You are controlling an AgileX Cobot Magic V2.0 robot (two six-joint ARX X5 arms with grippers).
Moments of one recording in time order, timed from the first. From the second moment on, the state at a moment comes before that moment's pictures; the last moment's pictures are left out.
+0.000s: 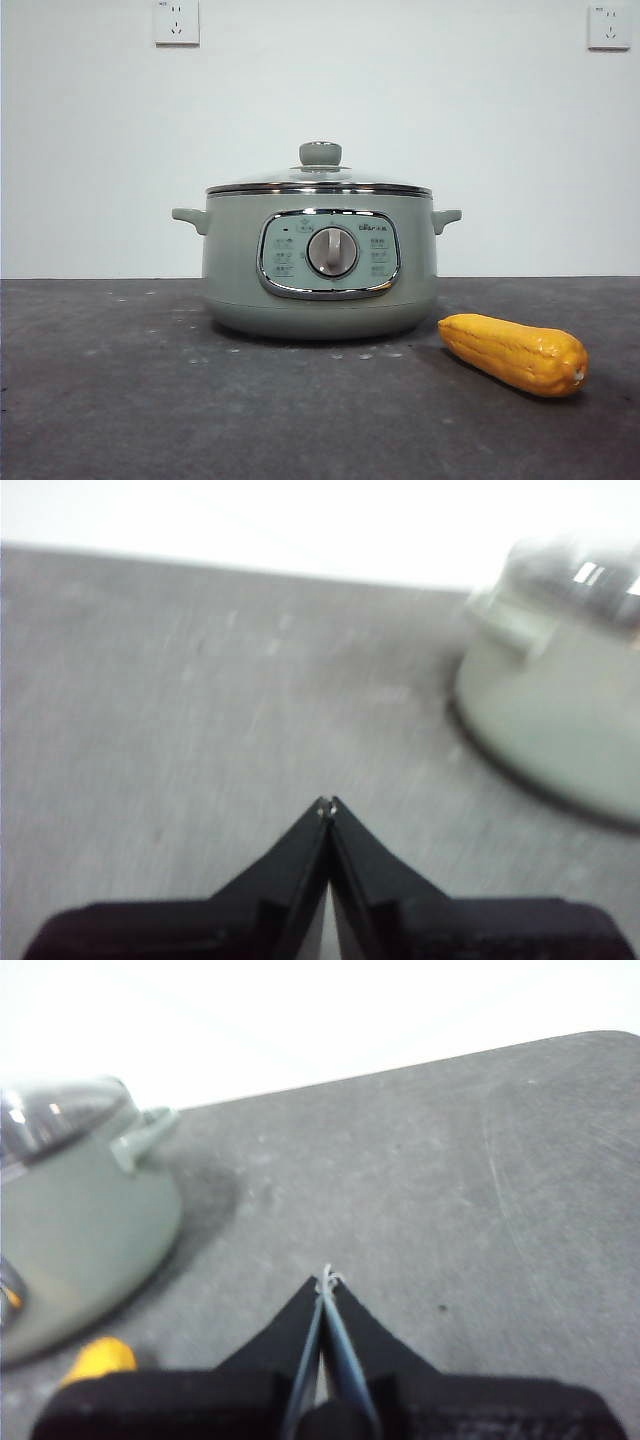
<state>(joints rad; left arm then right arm) 0.08 0.06 0.09 -0.21 0.18 -0.13 0.03 0.01 0.07 -0.18 -0.04 0.18</state>
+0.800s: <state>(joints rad) 0.07 0.39 0.81 -0.66 0.37 -0.10 0.03 0.51 0.89 -0.70 -0.27 0.09</state>
